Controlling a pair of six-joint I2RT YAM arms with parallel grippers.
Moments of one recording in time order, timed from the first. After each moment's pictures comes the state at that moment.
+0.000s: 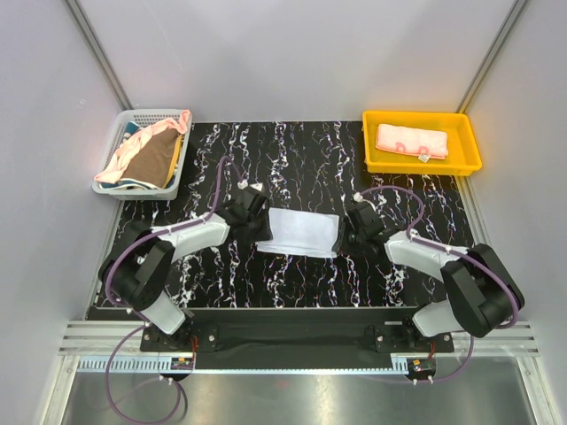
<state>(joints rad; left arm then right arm) -0.61 1.60 0.86 -0.23 -0.01 -0.65 0.54 1.42 0.62 -0.14 -0.01 0.69</state>
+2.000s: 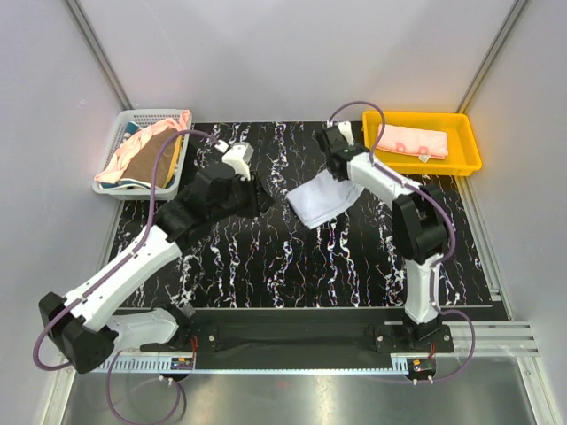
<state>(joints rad) -0.69 1.17 1.16 -0.47 0.01 -0.53 0.50 1.98 1.58 -0.57 0.58 0.26</state>
